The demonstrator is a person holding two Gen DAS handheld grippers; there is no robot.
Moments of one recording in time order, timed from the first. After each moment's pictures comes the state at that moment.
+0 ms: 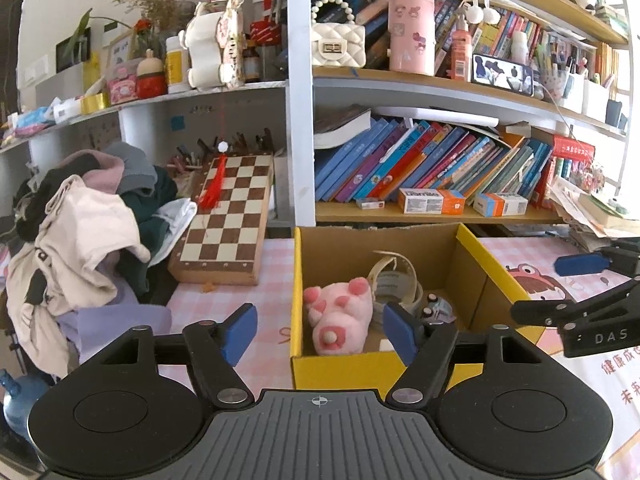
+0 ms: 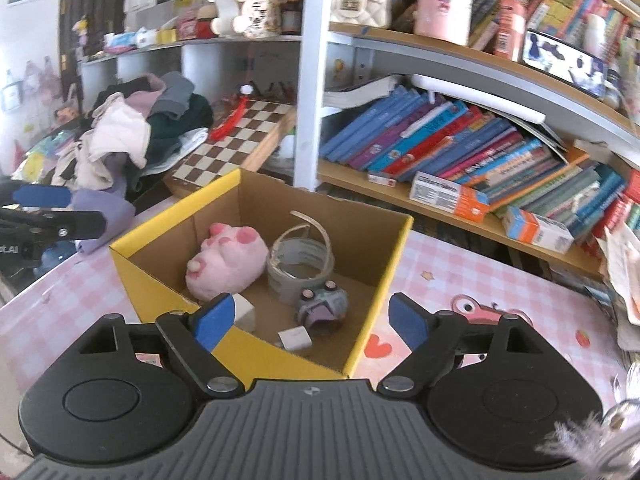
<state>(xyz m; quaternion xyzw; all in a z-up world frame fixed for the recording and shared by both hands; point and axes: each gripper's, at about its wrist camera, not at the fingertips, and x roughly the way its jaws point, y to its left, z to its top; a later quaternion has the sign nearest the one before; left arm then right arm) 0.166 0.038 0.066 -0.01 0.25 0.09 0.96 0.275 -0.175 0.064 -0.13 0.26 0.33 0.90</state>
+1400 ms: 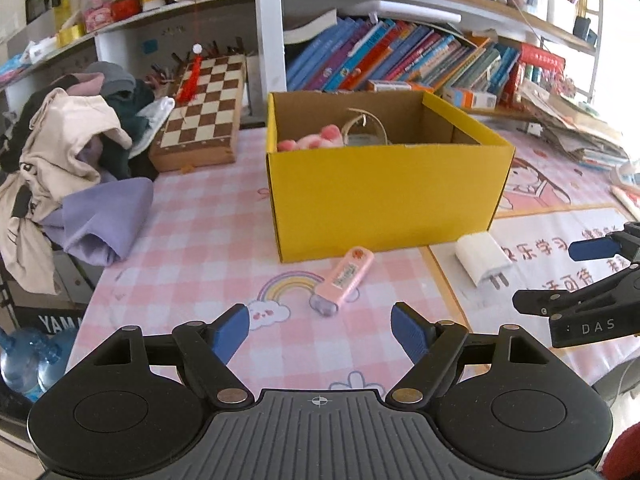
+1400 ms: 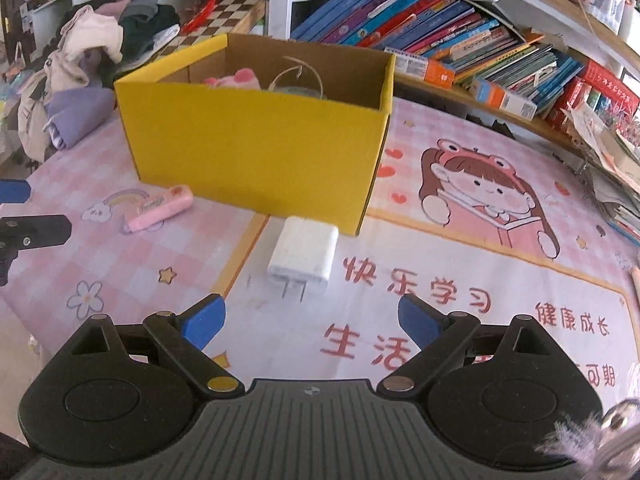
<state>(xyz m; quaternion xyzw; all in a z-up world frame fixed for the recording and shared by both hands) 0.100 0.025 -0.008 0.00 0.36 0.04 0.93 0.185 -0.185 -0.021 -0.14 0.38 0.24 0.88</state>
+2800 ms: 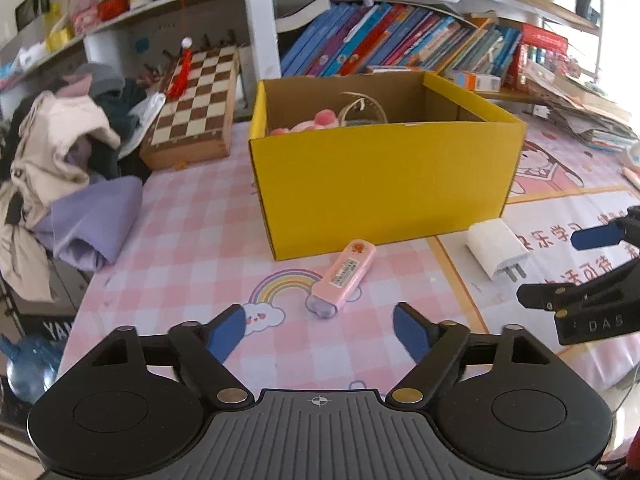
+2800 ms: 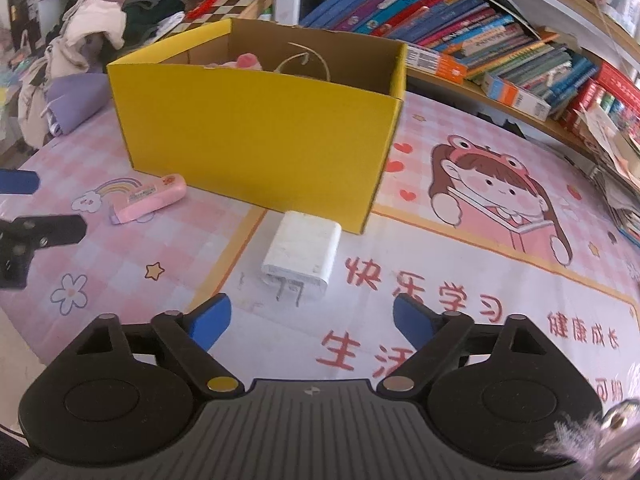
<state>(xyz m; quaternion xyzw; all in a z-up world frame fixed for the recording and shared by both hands) 0.123 0.019 -0.023 0.02 0.37 0.05 0.93 0.202 -0.180 -0.033 -0.16 0.38 0.25 0.88</state>
